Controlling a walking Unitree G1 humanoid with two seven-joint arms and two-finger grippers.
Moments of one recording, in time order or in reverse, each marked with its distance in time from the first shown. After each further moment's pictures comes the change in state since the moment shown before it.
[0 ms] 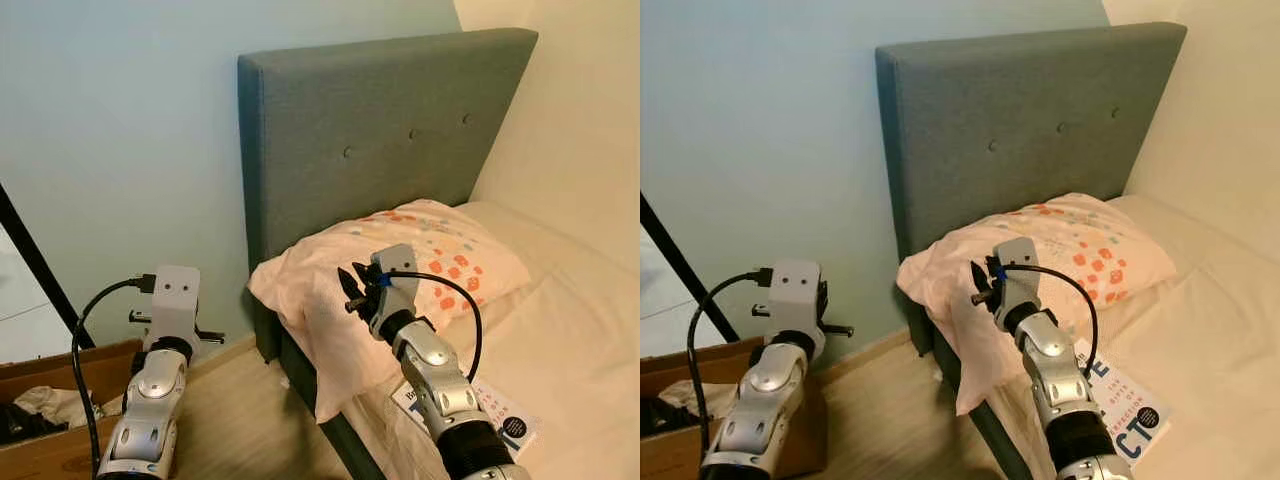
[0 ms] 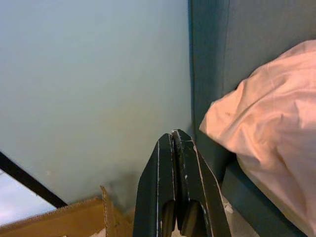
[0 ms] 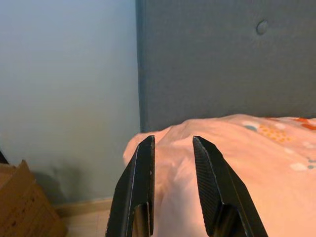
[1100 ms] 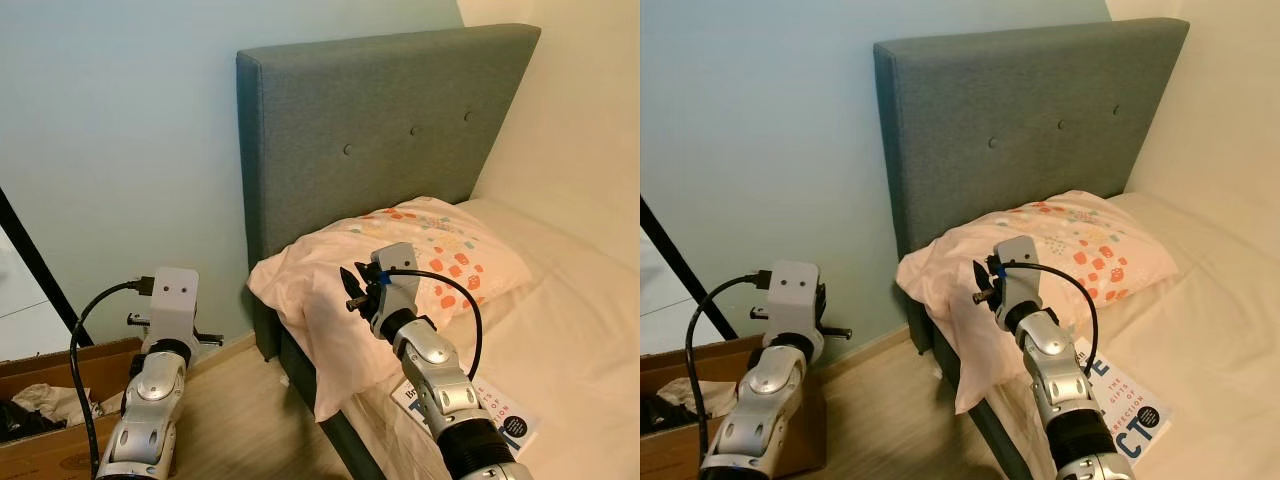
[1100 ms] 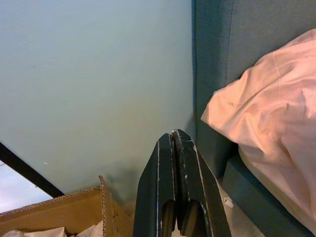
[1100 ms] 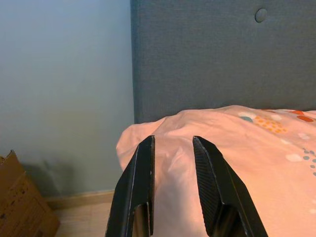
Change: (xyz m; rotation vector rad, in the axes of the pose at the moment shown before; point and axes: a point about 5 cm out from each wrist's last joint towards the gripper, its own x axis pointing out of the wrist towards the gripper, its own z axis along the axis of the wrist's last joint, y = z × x) left arm -0.001 0.001 -0.002 -0.001 0.010 0.006; right arm 0.001 -0.002 0.000 -0.020 0.017 -0.023
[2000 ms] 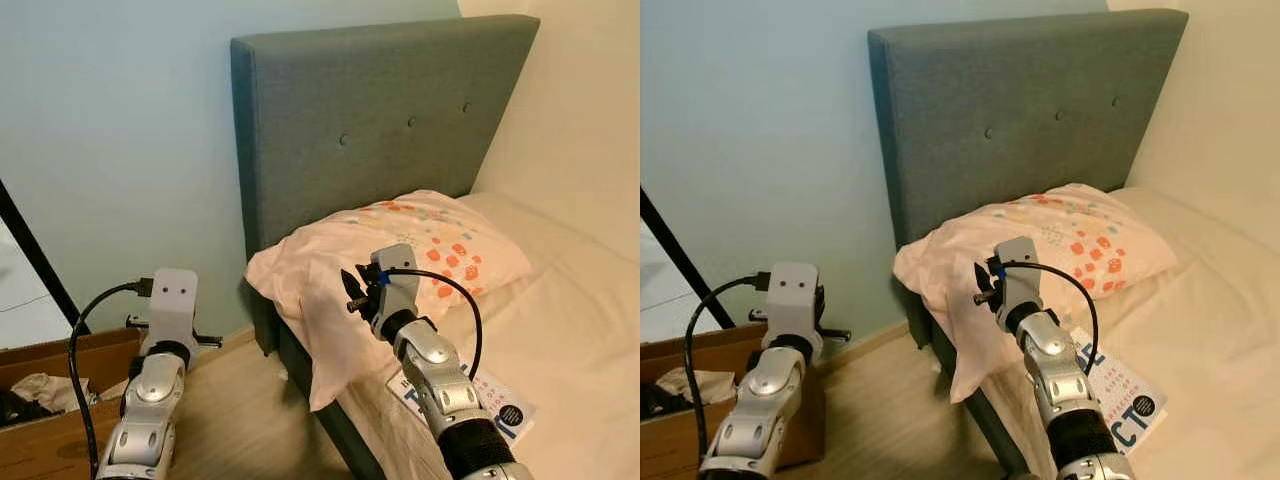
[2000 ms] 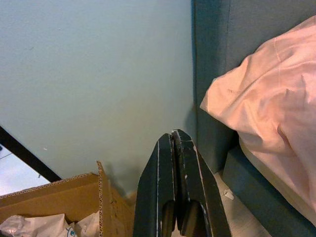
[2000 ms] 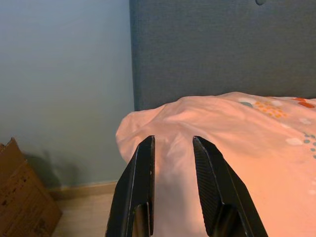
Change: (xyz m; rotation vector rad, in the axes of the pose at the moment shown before) left arm -0.002 0.001 -0.002 0.002 0.017 0.011; right arm 0.000 -0.001 -0.002 0.003 0.021 -0.001
